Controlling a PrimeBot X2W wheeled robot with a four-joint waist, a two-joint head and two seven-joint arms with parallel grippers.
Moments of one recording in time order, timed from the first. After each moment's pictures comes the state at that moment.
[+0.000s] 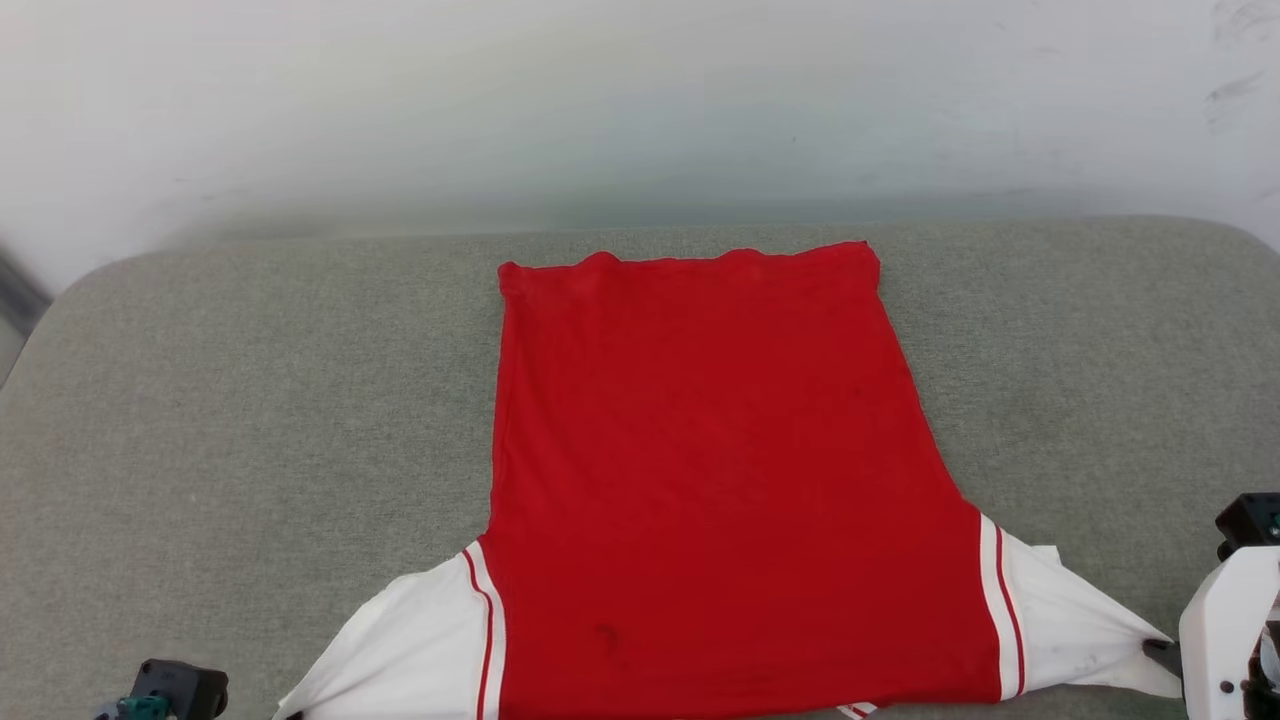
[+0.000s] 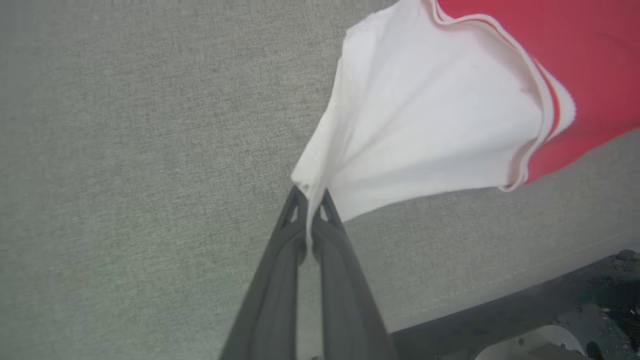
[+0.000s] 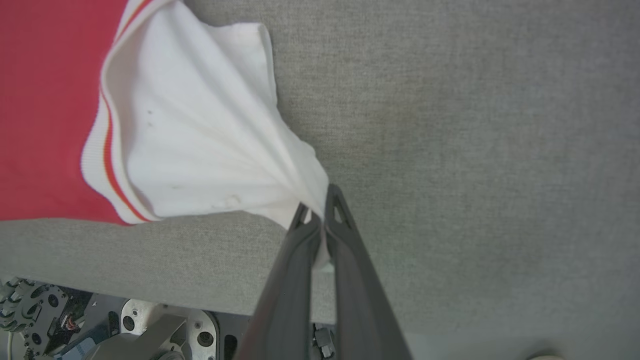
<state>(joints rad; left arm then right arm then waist) 0.18 0.76 -0.37 0.02 -0.72 0.05 0.19 -0.12 -0.48 0.02 0.26 0.56 0.13 0.87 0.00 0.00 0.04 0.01</state>
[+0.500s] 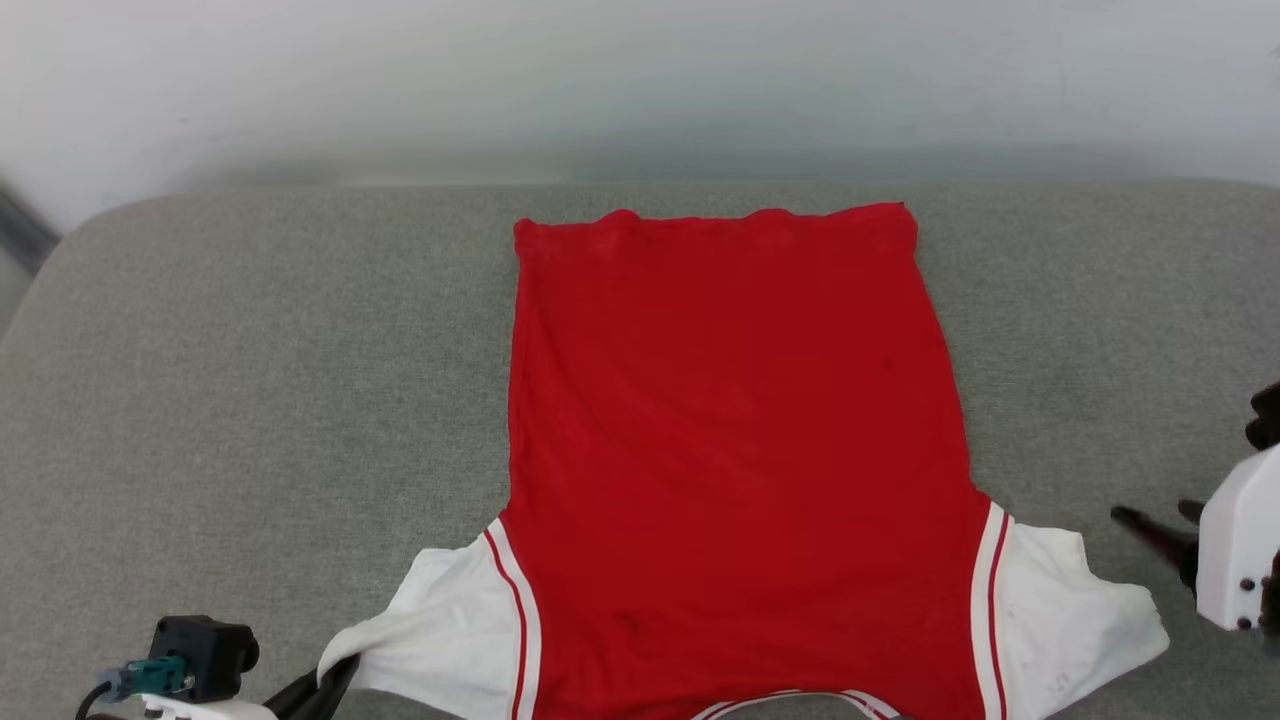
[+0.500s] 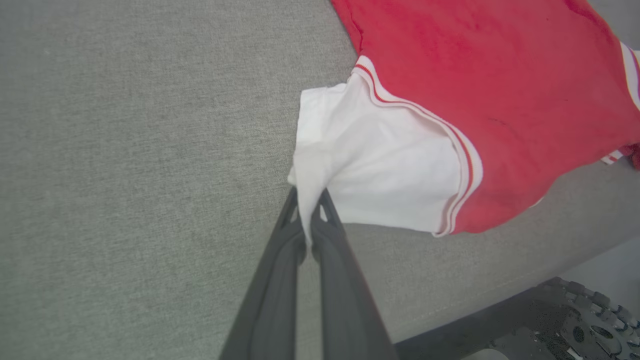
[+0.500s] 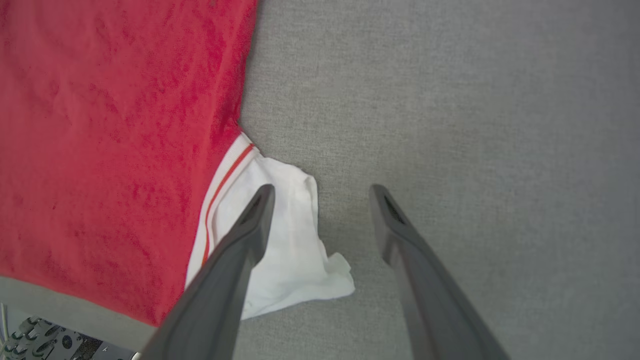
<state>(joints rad) 0.17 0.73 -0.36 -0.15 -0.78 0.05 0.21 -0.17 -0.47 -0.02 0.09 0.58 0.13 0.88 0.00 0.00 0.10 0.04</state>
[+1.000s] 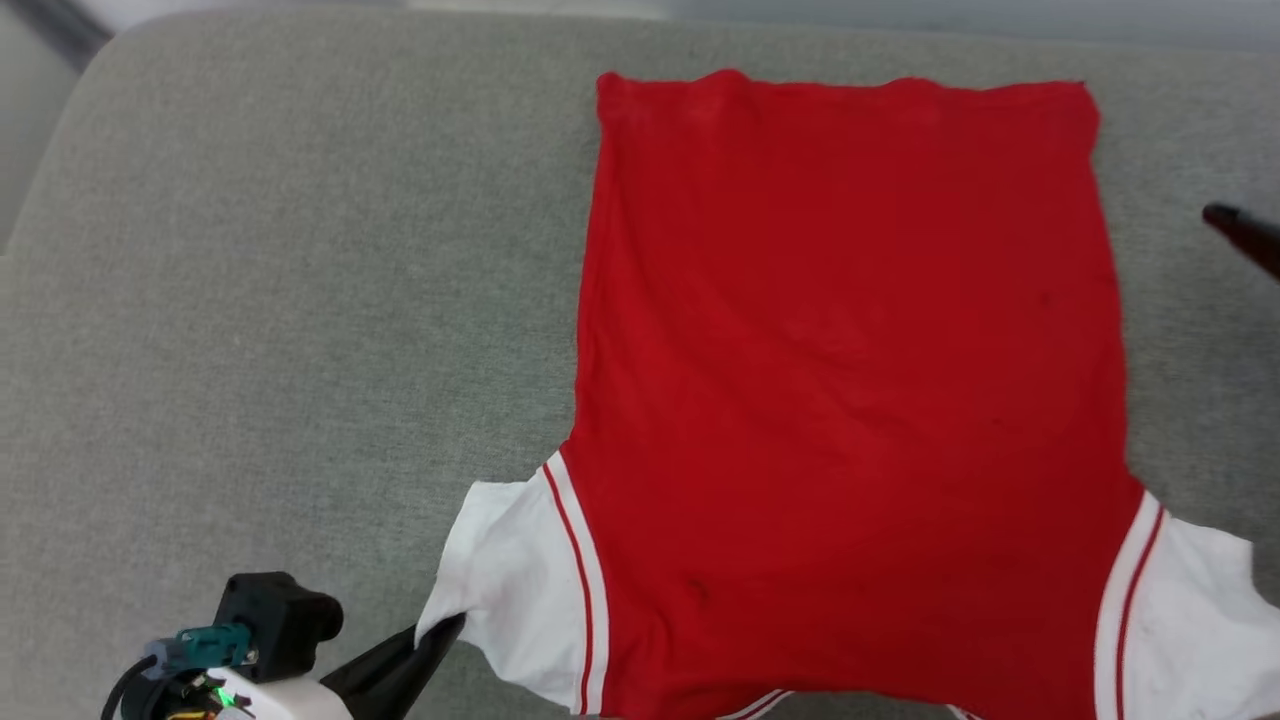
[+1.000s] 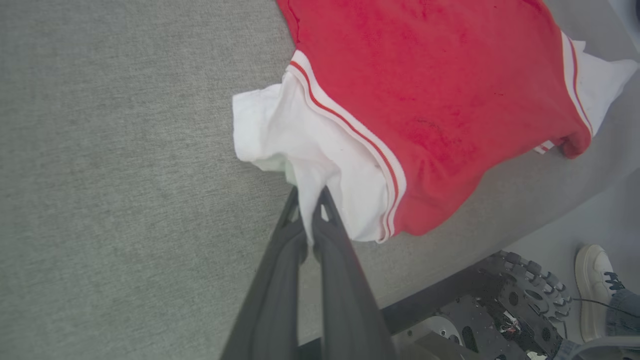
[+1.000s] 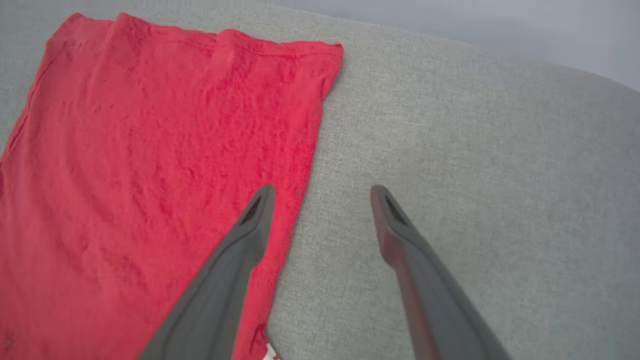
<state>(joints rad) 0.13 0.76 -0.39 -0.46 -0.79 0.06 0.32 -0.64 -0.48 -0.04 0.07 0.52 0.13 1.07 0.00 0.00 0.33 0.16</state>
